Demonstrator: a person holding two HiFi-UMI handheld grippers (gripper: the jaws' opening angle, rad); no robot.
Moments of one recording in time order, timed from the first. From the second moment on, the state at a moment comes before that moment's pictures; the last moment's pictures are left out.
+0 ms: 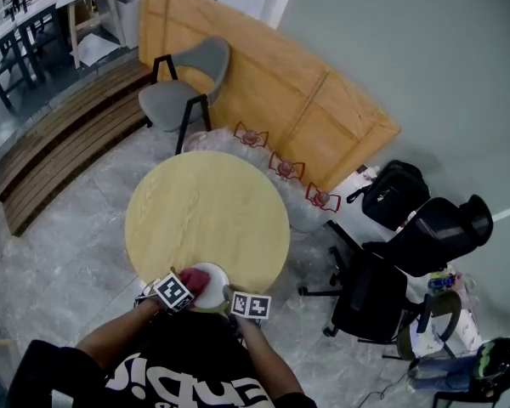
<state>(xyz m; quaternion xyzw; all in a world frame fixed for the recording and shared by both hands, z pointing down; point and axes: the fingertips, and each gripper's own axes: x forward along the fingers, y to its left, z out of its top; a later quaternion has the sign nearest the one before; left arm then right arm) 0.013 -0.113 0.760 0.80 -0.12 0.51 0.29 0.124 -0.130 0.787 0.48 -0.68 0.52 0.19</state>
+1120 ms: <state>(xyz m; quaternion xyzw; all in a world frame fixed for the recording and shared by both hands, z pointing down) 0.051 -0.180 0.777 0.79 -0.16 0.51 0.29 0.123 -0.138 0.789 0.46 -0.68 0.54 0.17</state>
